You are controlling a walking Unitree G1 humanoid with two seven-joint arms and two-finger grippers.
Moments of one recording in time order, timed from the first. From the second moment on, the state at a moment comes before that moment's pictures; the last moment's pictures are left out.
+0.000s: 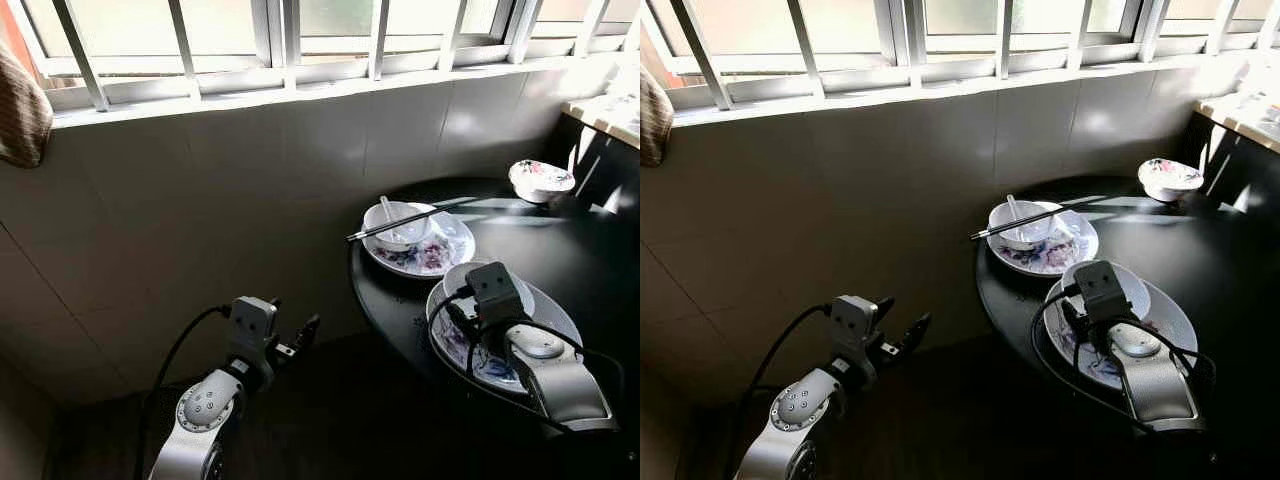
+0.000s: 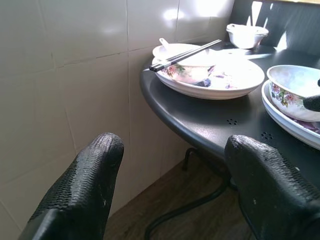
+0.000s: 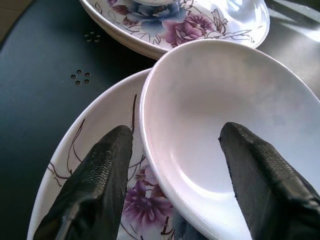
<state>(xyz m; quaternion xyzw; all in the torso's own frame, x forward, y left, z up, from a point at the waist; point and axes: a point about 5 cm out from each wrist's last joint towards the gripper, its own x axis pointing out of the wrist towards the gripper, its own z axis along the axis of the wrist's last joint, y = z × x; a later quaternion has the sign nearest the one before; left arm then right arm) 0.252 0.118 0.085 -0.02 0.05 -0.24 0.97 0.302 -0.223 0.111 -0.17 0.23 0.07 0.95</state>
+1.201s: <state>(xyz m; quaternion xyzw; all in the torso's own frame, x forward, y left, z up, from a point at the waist) 0.255 0.122 0.075 -0.03 0.08 -0.22 0.97 0.296 -0.231 0.110 -0.31 0.22 0.10 0.92</state>
